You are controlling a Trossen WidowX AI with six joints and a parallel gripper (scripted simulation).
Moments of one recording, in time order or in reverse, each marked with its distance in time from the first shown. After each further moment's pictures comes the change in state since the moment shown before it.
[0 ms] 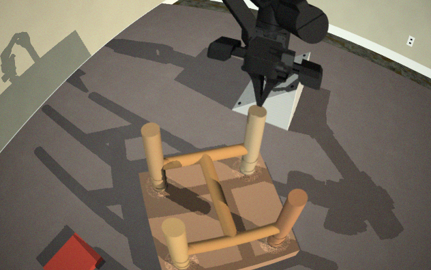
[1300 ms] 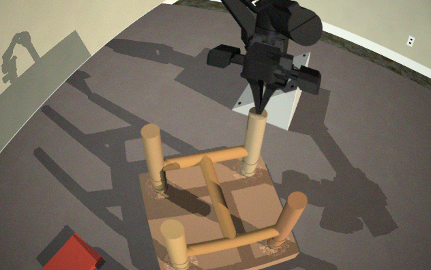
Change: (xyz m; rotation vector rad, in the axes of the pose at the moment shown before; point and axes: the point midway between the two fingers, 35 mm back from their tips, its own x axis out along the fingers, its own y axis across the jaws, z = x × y) arm 0.014 0.001 0.000 0.011 -0.061 0.026
